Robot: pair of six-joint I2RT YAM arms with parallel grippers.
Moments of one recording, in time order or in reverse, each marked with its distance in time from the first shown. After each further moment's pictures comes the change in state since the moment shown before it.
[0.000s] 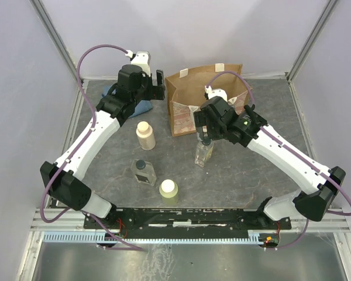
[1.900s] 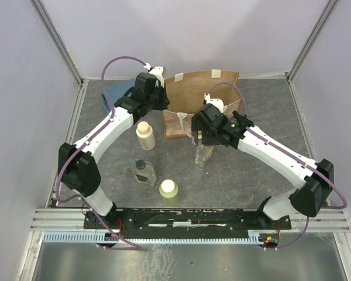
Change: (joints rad) left arm -0.009 0.179 -0.062 0.074 0.217 -0.077; right arm 0.000 0.033 -0.122 0.083 -0.035 0.162
